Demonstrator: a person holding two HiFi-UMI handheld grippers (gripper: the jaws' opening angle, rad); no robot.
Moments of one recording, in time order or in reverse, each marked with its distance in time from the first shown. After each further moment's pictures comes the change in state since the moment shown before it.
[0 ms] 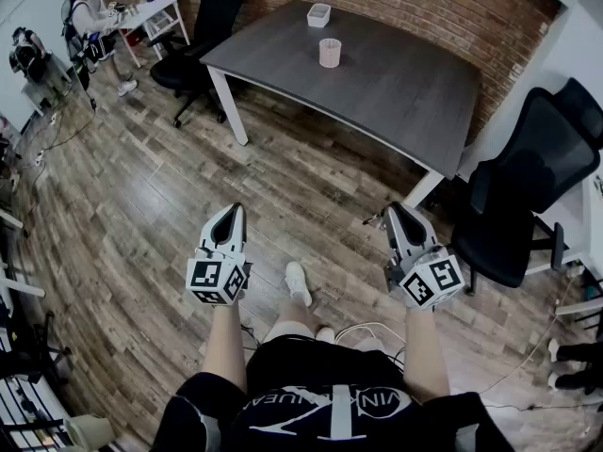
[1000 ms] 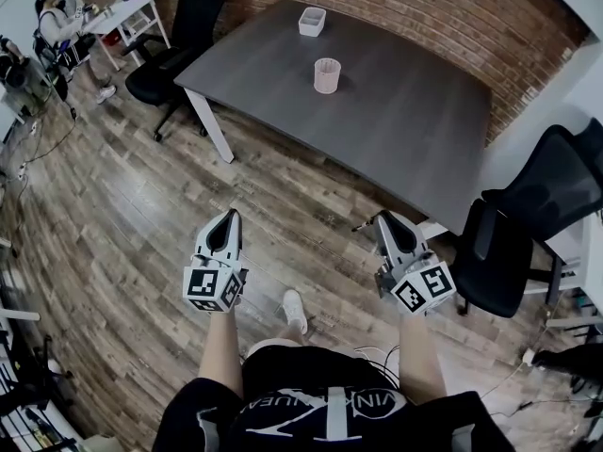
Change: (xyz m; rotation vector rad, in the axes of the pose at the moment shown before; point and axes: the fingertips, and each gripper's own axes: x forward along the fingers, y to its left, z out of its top) left arm 0.202 0.090 -0.003 -0.010 0.042 -0.022; right arm 0.194 -0.099 -0.017 0.041 0.055 0.005
